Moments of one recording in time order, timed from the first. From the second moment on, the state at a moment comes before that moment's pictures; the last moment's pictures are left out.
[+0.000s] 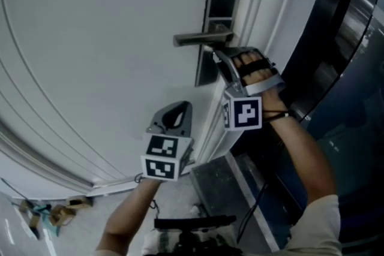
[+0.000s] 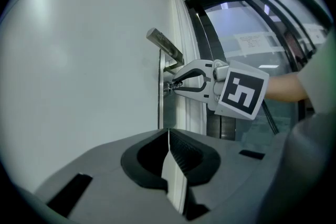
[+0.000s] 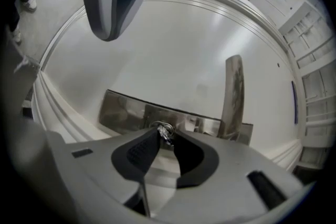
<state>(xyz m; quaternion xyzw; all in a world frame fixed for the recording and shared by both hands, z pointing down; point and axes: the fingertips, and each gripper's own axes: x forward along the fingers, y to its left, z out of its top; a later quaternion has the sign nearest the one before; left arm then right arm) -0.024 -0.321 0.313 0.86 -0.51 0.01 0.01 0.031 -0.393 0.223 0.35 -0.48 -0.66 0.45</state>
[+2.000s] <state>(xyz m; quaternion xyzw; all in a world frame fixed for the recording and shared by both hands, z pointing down) -0.035 -0.328 0.307 0.86 -0.51 0.01 0.01 0.047 -0.402 0.207 0.38 -0.83 0.31 -0.26</state>
